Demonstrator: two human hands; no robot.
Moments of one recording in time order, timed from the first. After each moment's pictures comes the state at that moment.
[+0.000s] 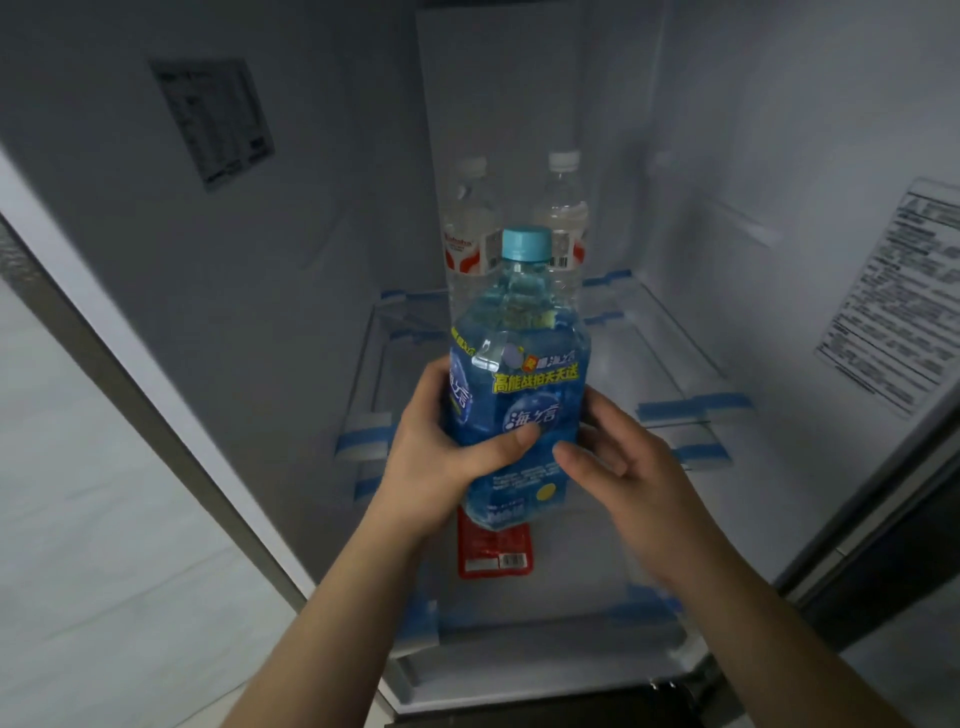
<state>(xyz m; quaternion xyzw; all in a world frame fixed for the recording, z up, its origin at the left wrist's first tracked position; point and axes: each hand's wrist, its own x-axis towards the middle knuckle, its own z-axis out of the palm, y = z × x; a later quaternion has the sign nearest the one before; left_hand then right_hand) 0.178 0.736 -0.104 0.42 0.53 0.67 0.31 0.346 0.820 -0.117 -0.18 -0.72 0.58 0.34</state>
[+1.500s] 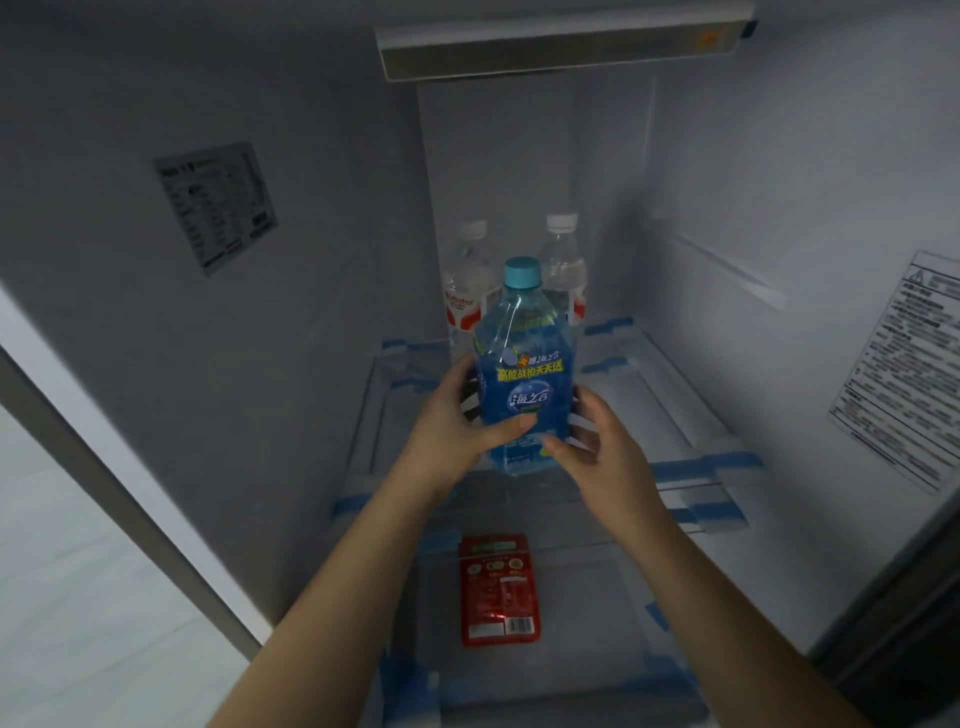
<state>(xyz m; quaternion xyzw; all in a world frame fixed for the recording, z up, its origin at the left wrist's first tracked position) 0.122 0.823 -0.099 0.49 0.62 0.56 0.25 0.285 0.904 -0.142 -0.26 -0.74 0.46 0.42</state>
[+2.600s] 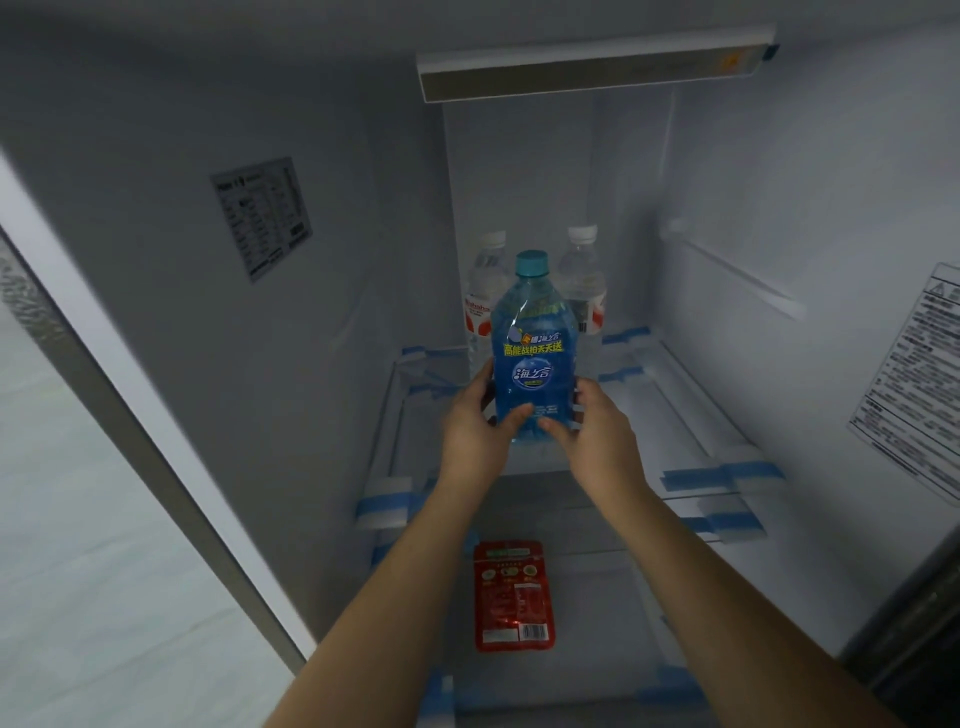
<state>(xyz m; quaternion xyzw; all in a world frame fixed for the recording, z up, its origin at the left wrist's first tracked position) 0.115 0.855 -0.134 0.44 0.67 0.59 0.12 0.243 0.929 -0.143 -0.36 -0.78 0.30 0.41</state>
